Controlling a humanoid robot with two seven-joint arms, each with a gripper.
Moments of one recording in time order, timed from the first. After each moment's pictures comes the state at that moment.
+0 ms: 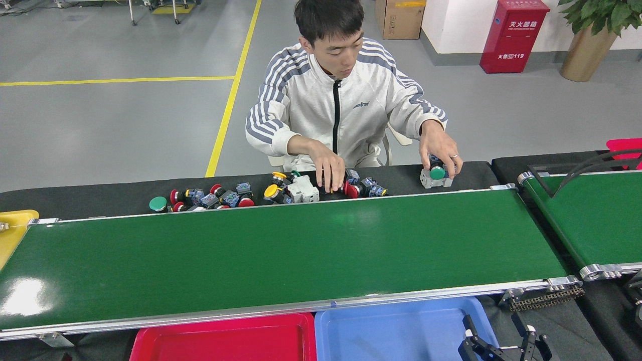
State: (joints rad) left arm 0.53 0.28 0.46 -1.73 -1.17 -0.28 0.04; right arm 0.31 -0.05 -0.10 -1.74 1.31 -0.17 -0.07
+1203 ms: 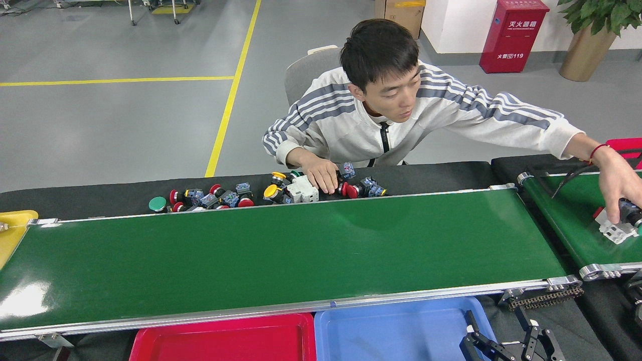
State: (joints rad) left arm 0.51 0.28 0.46 -1.74 -1.17 -0.27 0.05; right arm 0.31 -0.05 -0.10 -1.73 1.35 -0.16 -0.08
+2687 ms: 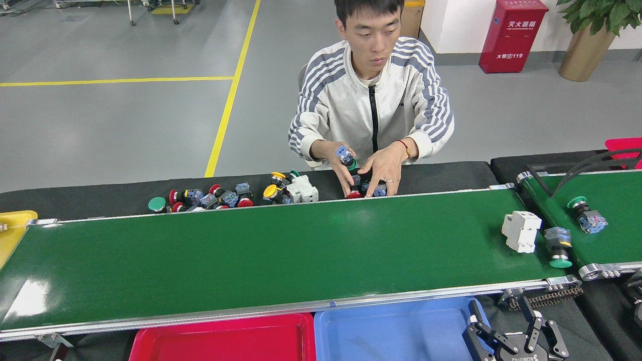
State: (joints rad) left arm 0.50 0.28 0.47 -1.74 -1.17 -0.27 0.05; right arm 0.26 -0.06 -0.11 -1.70 1.34 -0.16 -0.11
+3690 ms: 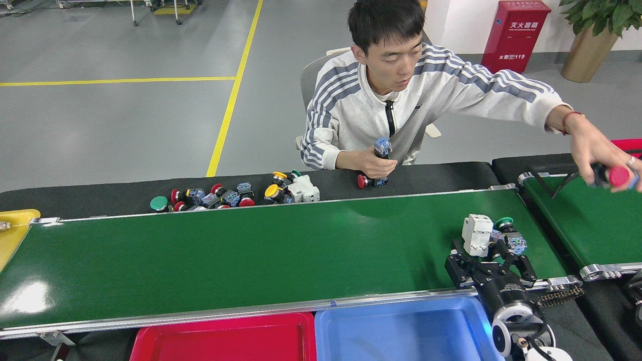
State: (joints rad) left arm 0.50 0.28 0.47 -1.74 -1.17 -0.27 0.05; right arm -0.19 -0.08 0.00 -1.38 1.31 -0.04 0.19
